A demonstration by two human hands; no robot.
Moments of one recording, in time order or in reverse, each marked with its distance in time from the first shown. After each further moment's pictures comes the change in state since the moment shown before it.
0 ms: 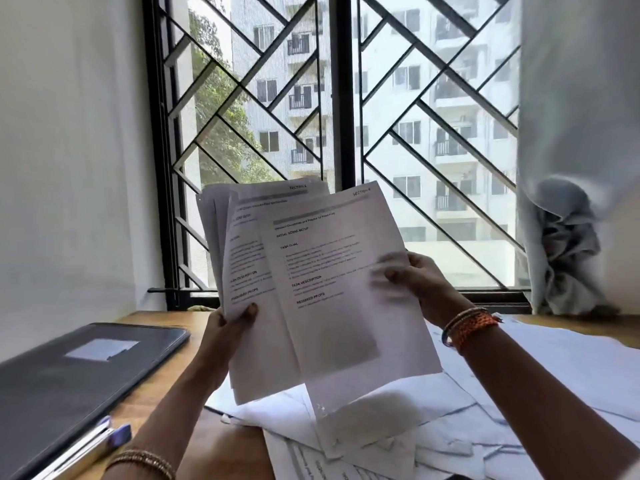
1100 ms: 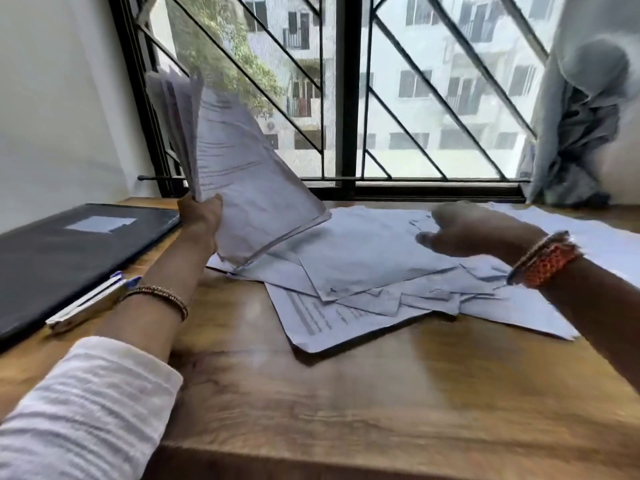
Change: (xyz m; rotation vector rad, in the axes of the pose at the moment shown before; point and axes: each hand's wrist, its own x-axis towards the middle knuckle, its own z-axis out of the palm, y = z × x) left_hand -0.001 0.001 -0.006 0.290 0.485 -0.114; right_hand -0.082 0.016 -0.028 -1.635 -0.245 0.256
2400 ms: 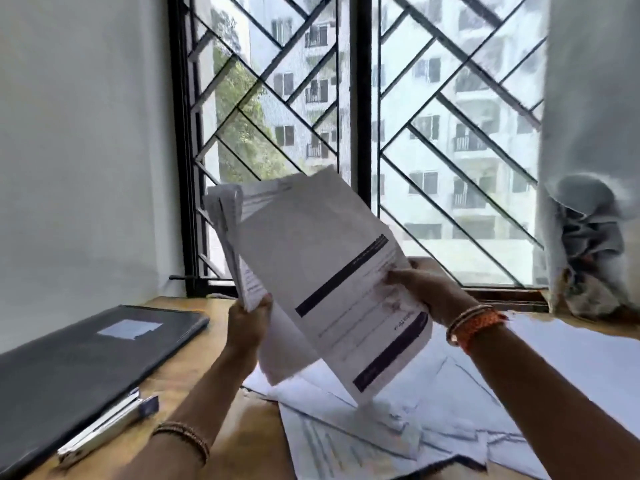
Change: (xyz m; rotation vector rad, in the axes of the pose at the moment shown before) left_hand -0.029 0.011 0.018 -0.204 -0.156 0.103; right_hand 0.050 -0.044 -0.045 1.427 0.179 -0.185
